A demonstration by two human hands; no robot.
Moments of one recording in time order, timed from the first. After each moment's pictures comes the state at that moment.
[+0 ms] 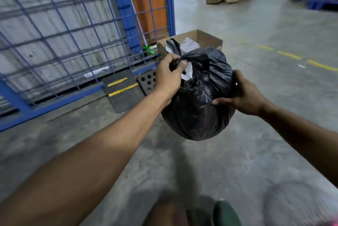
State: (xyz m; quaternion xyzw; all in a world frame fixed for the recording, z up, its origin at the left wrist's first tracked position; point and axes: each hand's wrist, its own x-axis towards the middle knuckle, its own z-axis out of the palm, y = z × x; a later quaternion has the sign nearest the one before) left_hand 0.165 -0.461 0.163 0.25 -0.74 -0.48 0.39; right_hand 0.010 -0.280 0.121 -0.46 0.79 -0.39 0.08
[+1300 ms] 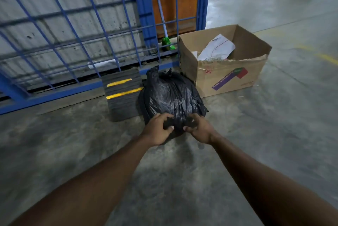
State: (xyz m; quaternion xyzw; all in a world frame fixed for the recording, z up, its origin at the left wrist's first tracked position) left_hand 0.070 -0.671 -0.073 0.42 -0.84 -0.32 0.10; right_hand -0.120 -0.577 -0.090 -0.46 0.78 -0.23 0.34
